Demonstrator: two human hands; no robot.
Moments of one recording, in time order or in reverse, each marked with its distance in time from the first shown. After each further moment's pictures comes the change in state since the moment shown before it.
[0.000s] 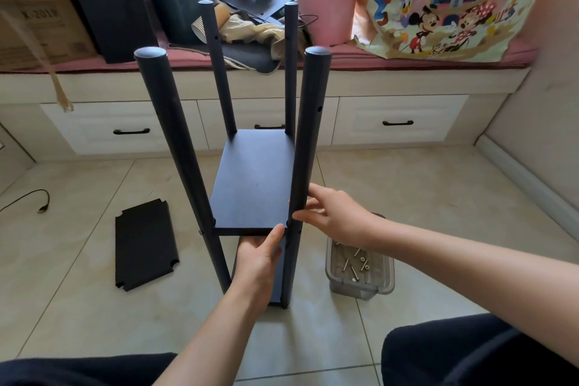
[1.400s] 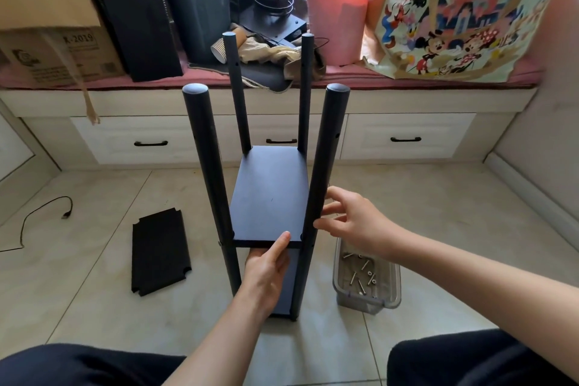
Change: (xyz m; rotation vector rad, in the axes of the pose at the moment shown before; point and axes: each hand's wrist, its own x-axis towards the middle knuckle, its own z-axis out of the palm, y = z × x) left_hand -0.001 0.012 -0.001 -0.227 0.022 -0.105; right_hand -0.011 -0.007 -0.017 0.093 0.093 0.018
